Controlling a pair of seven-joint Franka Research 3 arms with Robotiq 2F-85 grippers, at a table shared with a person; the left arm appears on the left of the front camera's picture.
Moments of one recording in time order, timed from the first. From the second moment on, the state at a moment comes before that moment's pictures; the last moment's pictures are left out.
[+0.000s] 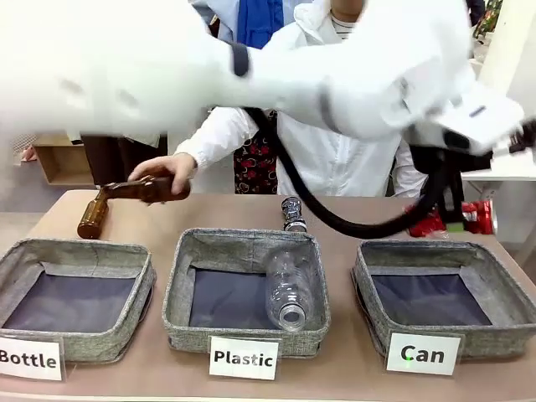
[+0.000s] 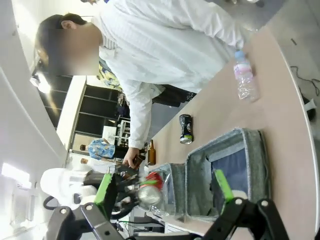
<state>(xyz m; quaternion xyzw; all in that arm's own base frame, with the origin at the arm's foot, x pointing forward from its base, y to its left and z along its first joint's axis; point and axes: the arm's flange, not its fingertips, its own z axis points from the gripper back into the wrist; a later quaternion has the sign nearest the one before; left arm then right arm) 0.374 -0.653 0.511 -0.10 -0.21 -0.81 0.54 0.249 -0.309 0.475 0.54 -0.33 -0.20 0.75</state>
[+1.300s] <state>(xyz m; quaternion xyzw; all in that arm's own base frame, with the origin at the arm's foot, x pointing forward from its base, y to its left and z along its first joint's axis) 0.392 -0.690 0.472 -0.07 -0.11 -0.85 0.51 0.241 -0.309 0.473 0.56 -0.32 -0.20 0.74</state>
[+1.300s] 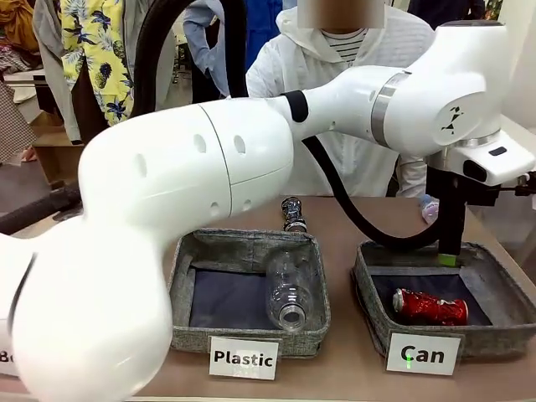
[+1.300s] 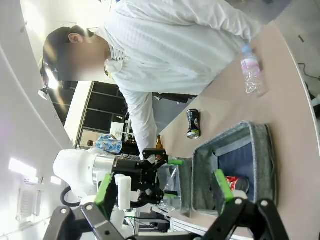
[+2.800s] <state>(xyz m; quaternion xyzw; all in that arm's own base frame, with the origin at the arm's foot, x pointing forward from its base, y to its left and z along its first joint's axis) 0.441 -0.382 0.580 -0.11 0.23 -0.61 0.75 0.284 -0.203 0.474 0.51 -0.25 -0.10 0.82</state>
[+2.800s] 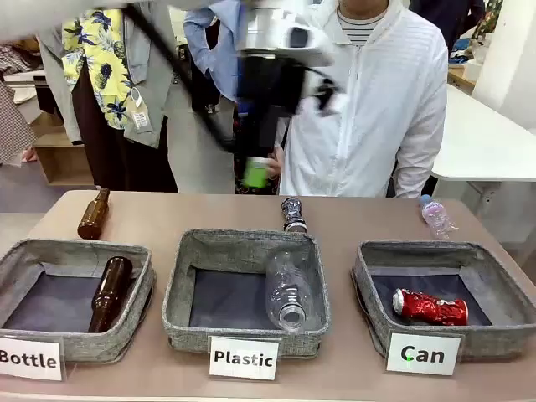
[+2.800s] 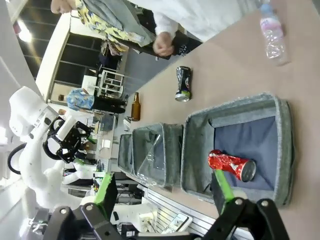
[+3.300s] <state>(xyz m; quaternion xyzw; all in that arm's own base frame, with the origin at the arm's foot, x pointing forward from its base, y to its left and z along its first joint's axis) 0.391 -0.114 0.606 -0.31 0.01 -0.44 0.84 0.288 -0.166 0.481 0.54 -0.21 -0.03 0.81</state>
